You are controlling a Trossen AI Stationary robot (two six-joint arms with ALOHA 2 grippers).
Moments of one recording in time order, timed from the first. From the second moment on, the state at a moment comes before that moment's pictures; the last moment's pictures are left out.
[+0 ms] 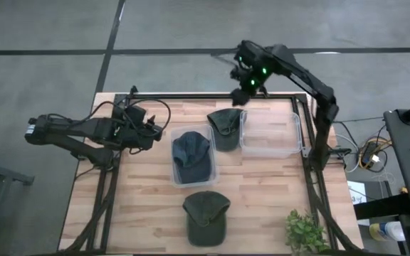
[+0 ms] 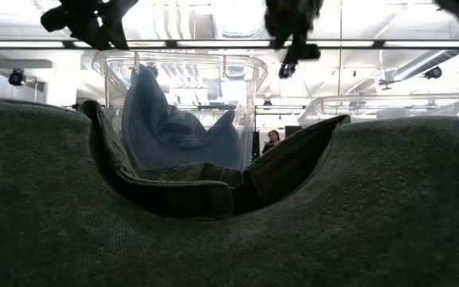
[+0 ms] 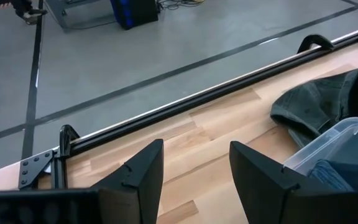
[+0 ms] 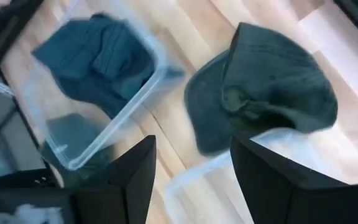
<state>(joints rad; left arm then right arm) -0.11 1.04 1.11 -1.12 -0.99 -0.98 -0.58 1.89 2.20 -1.54 -0.40 0.18</state>
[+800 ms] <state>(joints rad) -0.11 1.04 1.11 -1.12 -0.89 -0.91 0.35 1.67 1.65 -1.32 0.26 0.80</state>
